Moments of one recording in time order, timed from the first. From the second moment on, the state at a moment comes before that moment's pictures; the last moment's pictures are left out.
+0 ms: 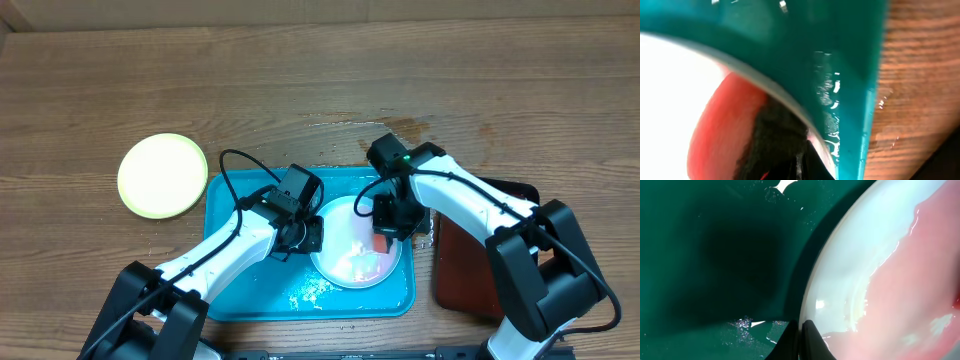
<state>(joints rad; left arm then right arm) -0.54 1.59 0.81 -0.57 0.15 -0.47 0.52 1.85 1.15 -0.98 -0.15 0.58</state>
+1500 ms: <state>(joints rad) -0.54 1.59 0.81 -0.57 0.12 -0.47 0.15 1.54 1.08 -1.29 0.19 0.93</state>
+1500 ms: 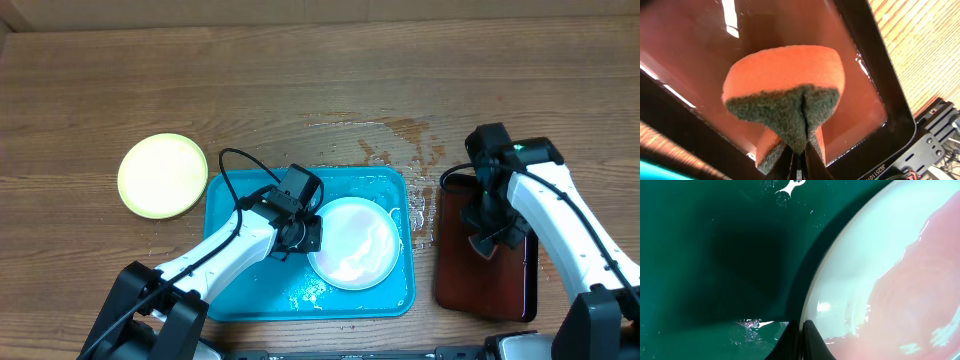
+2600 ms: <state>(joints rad) -0.54 1.59 0.93 -0.68 0.06 -0.41 0.14 1.53 1.55 -1.43 0.12 0.80</state>
